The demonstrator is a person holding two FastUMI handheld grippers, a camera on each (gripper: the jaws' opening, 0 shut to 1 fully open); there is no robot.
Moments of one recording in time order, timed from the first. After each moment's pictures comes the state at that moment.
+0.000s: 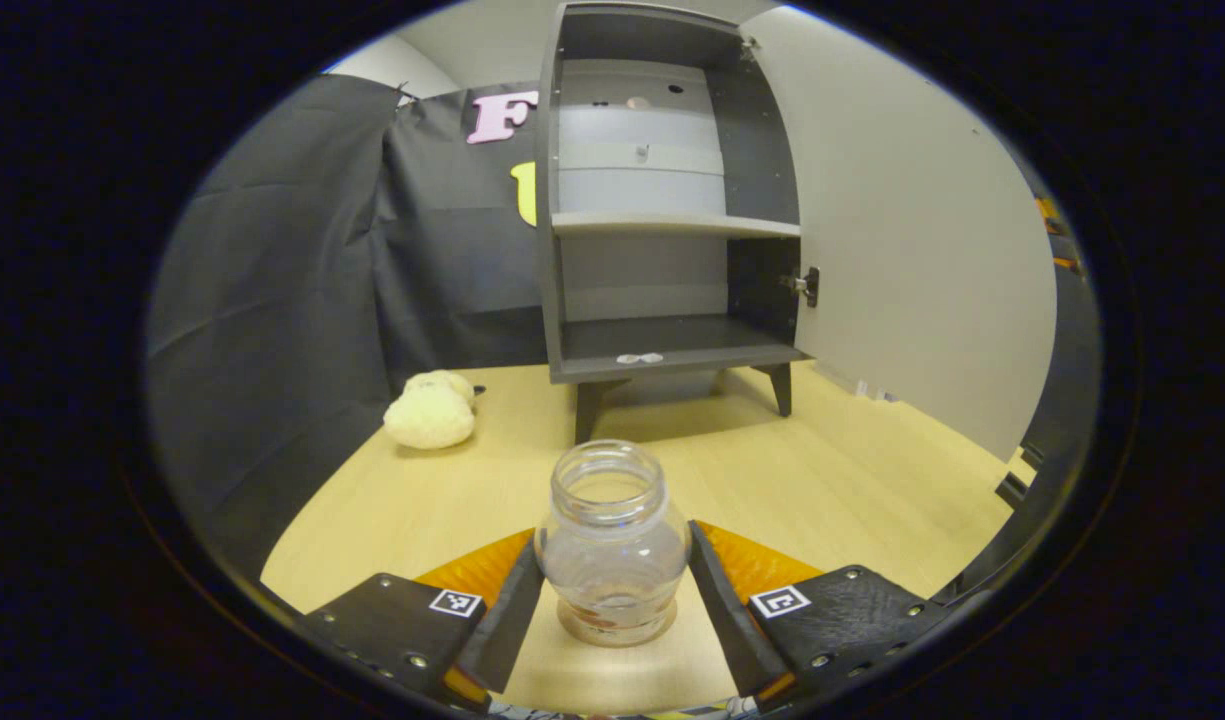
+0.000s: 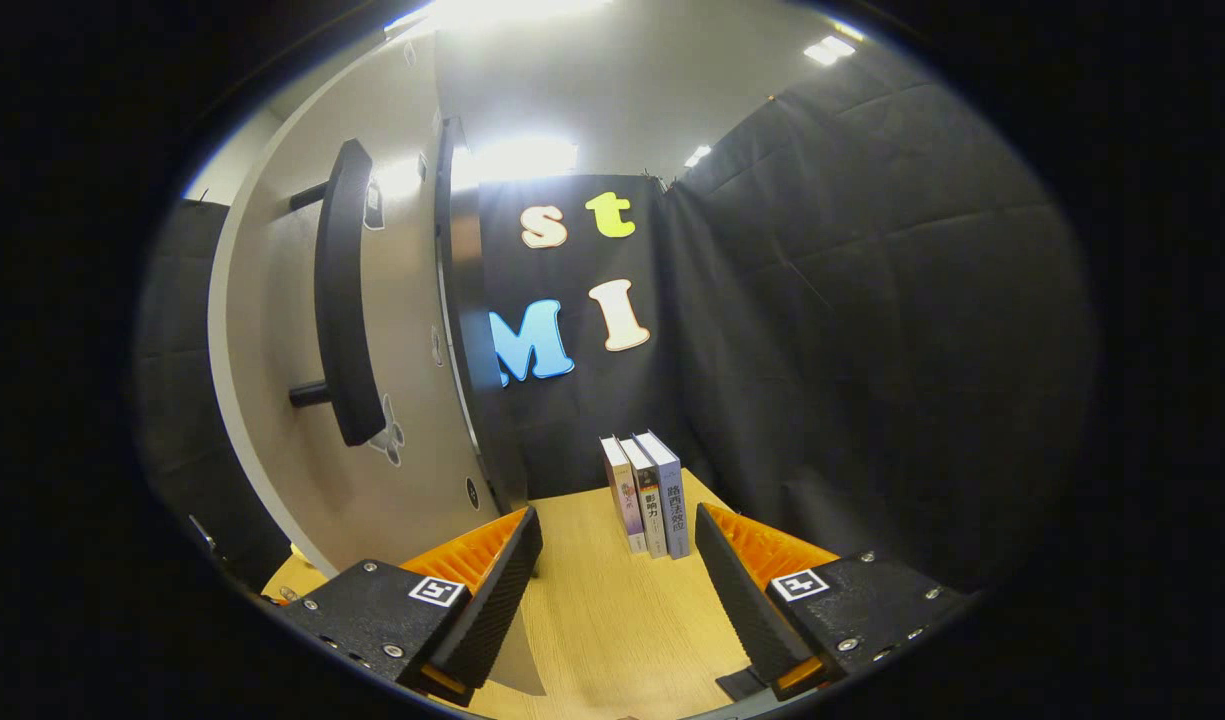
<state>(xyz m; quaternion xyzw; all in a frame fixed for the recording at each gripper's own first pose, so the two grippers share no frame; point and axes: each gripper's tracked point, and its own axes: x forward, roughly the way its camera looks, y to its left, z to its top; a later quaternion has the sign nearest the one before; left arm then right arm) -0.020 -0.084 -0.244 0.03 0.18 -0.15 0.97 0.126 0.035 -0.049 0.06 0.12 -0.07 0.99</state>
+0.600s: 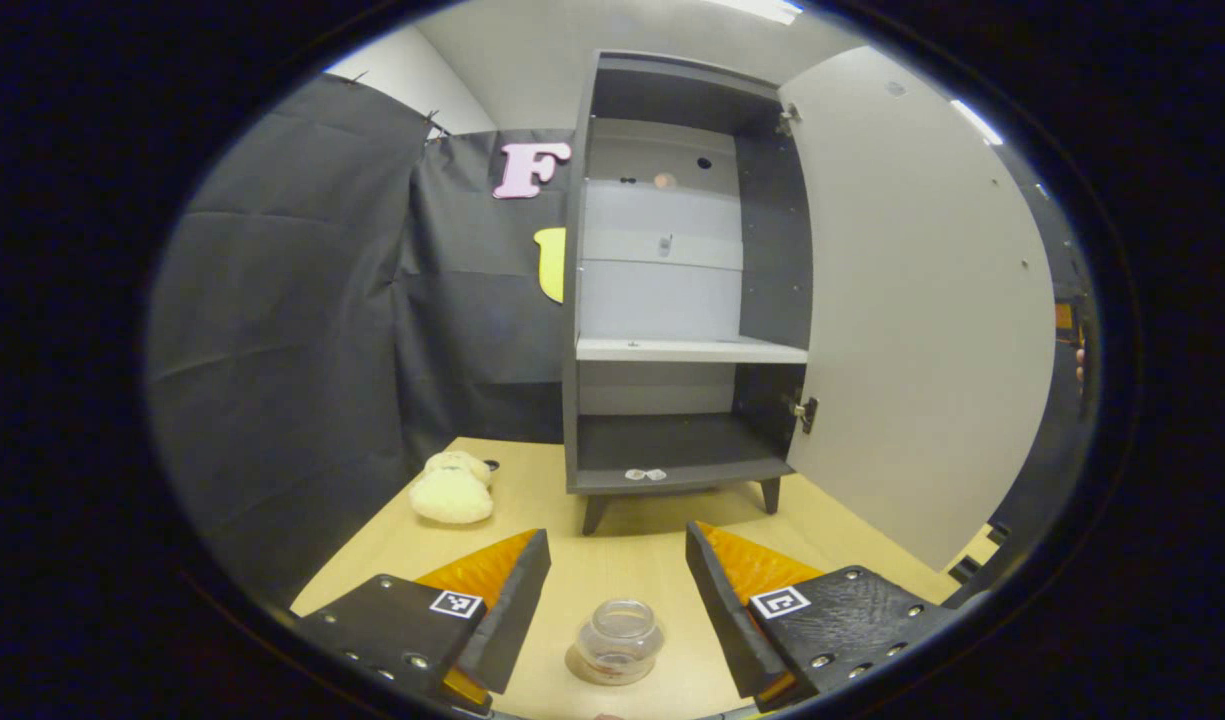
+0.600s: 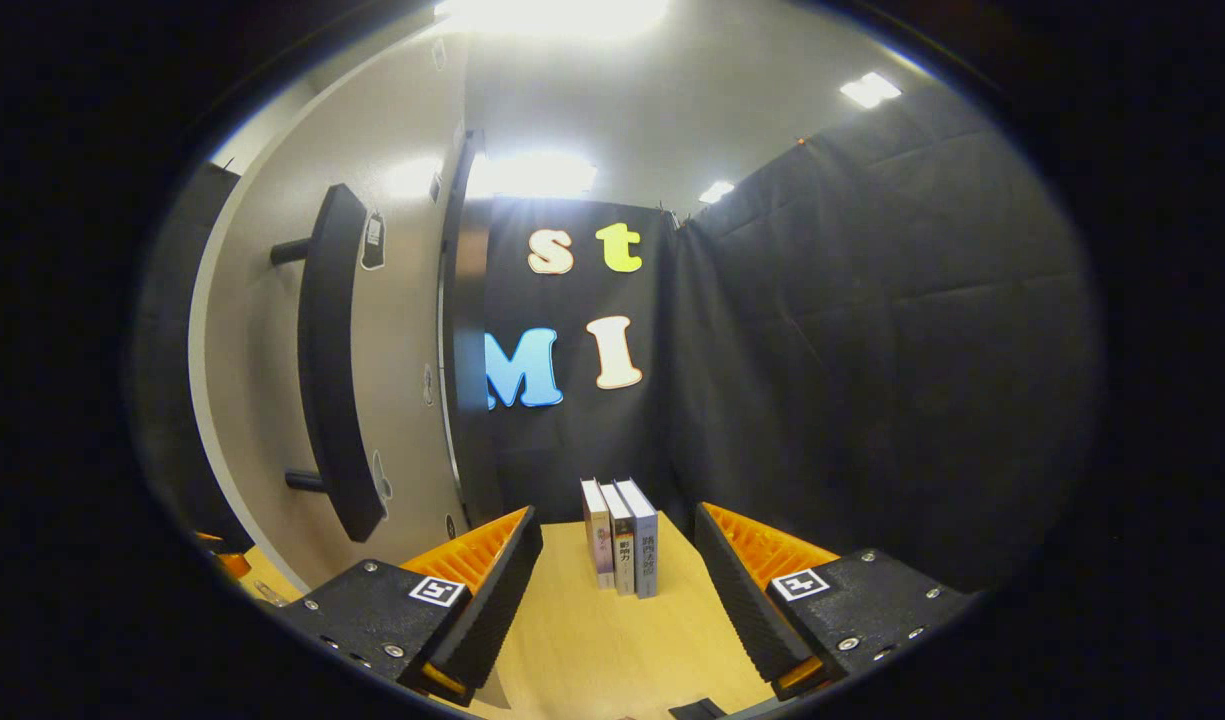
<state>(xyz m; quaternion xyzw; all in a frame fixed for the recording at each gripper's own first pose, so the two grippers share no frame) -0.014 -0.063 -0.115 -0.02 0.11 -0.12 0.99 0.146 0.026 0.018 -0.02 0.08 -0.09 0.99</state>
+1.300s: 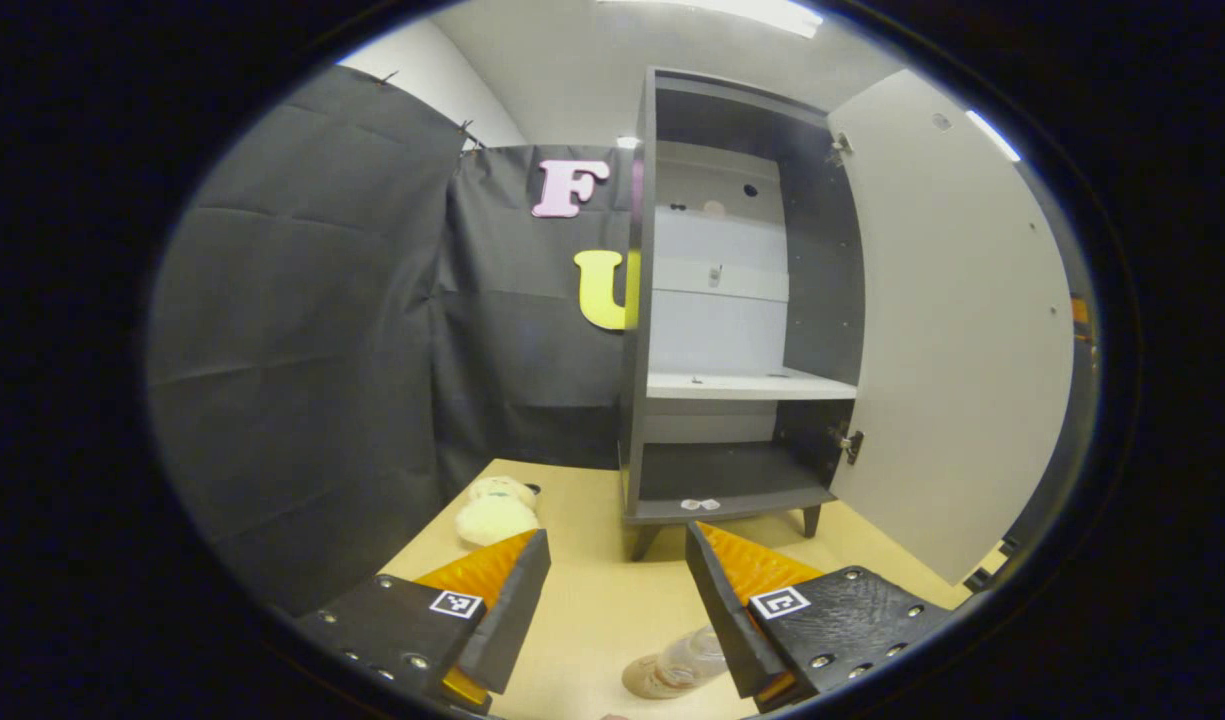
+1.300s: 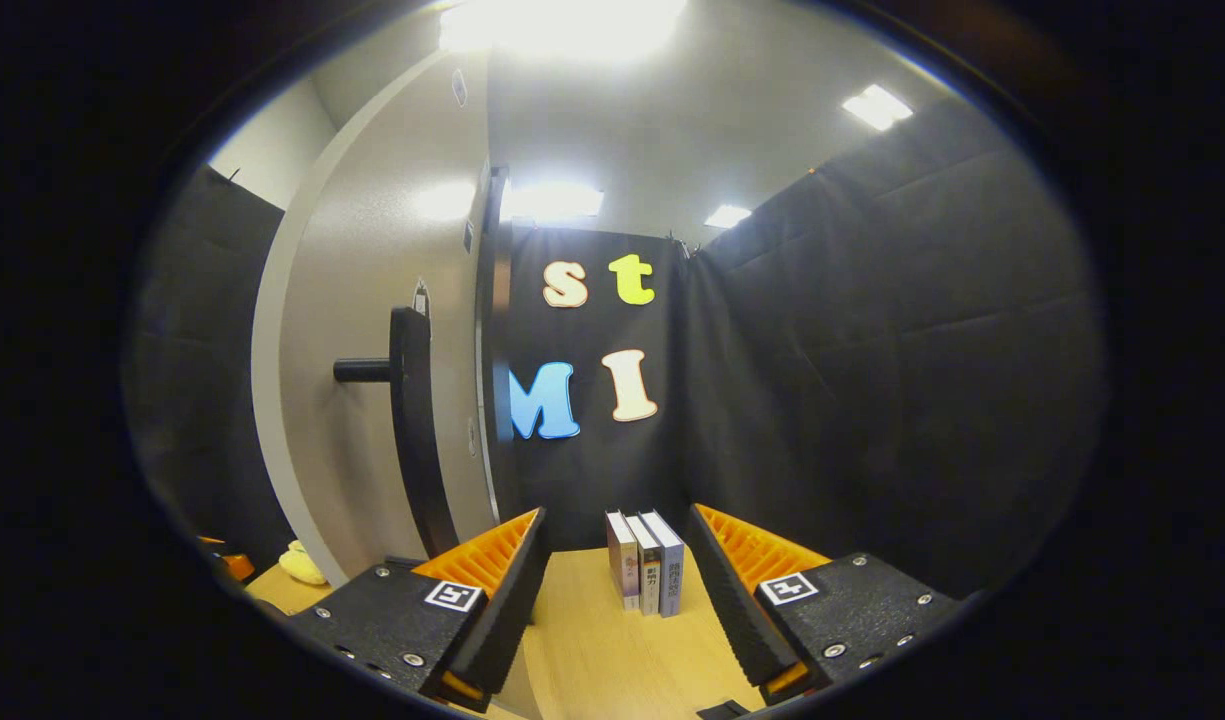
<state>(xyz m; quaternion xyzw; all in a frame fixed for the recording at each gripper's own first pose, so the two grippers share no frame) 0.013 0.004 -0.104 -0.03 0.09 -0.09 0.99 0.143 0.074 0.053 -0.01 0.05 -0.07 1.00</state>
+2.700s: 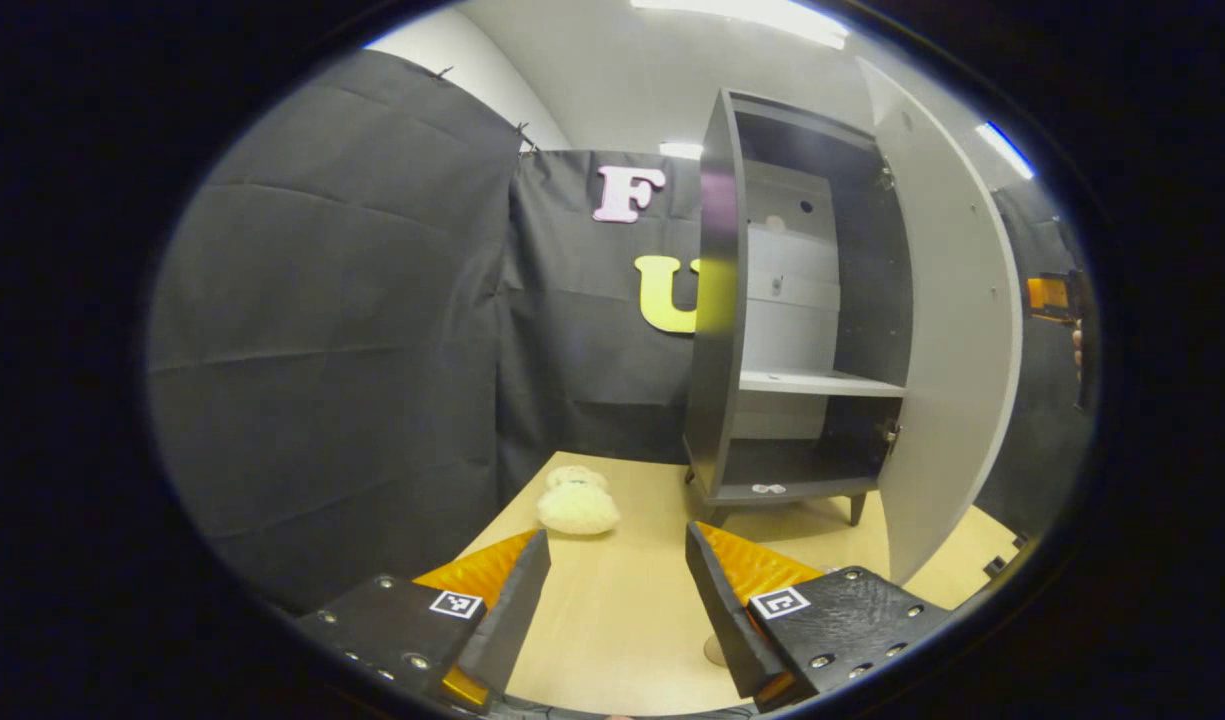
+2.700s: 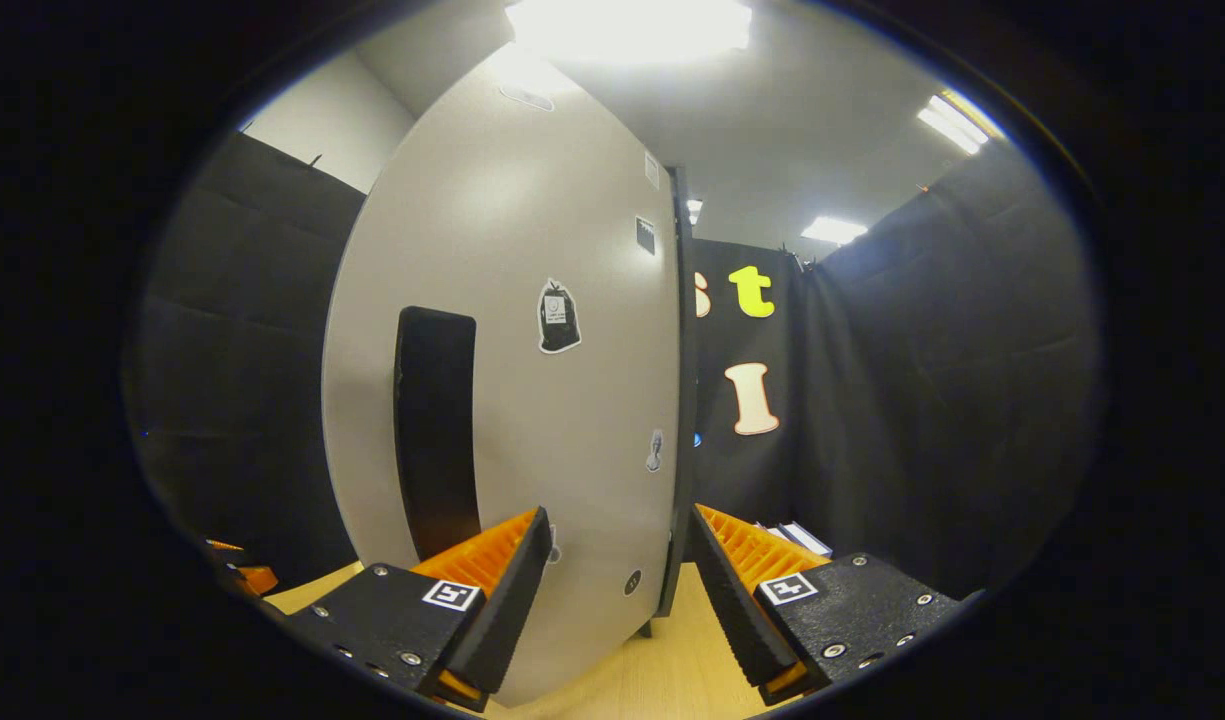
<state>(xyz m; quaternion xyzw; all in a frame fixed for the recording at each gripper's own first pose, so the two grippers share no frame) -0.038 0.113 -0.111 -0.04 0.09 -0.03 0.99 0.166 0.257 0.047 -0.02 0.03 0.07 1.00</state>
